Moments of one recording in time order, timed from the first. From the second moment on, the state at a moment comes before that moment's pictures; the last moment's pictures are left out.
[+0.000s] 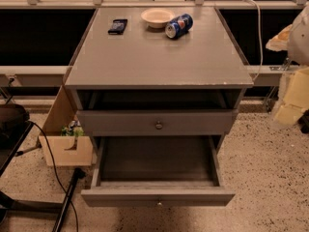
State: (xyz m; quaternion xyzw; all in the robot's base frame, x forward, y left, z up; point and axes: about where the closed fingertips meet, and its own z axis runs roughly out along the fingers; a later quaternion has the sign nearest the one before) arm 0.438 -0.217 0.976 -0.60 0.78 -0.03 0.16
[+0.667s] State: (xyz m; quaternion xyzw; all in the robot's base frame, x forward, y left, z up) arm 0.438 -0.217 0.976 -0.60 0.78 -0.03 0.16
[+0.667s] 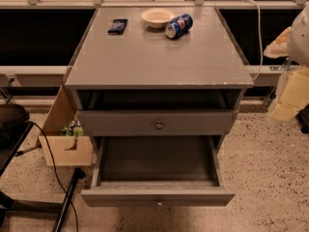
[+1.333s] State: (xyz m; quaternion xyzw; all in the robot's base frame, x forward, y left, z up) arm 0.438 -0.217 0.976 -0.60 0.78 -0.03 0.16
